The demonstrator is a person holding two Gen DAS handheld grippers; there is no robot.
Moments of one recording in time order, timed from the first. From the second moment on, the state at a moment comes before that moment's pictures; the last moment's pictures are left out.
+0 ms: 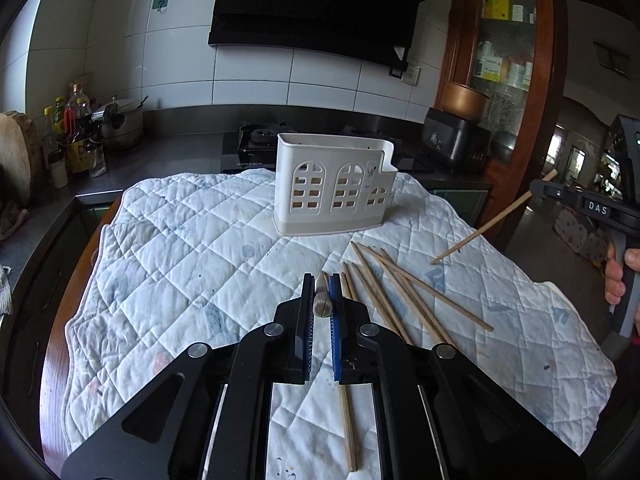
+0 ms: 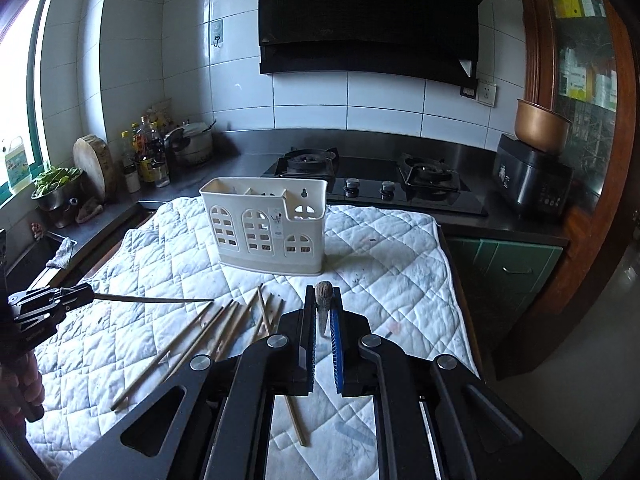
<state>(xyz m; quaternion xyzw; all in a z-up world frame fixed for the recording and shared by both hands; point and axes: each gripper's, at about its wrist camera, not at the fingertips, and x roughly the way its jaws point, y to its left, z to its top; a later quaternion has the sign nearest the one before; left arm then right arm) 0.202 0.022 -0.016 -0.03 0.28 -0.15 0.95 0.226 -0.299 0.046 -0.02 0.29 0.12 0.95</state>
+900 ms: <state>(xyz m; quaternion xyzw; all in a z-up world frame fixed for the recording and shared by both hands) 0.303 0.022 0.158 0.01 0.20 -0.18 0.96 0.414 -0.240 0.140 -0.03 0.28 0.12 0.95</state>
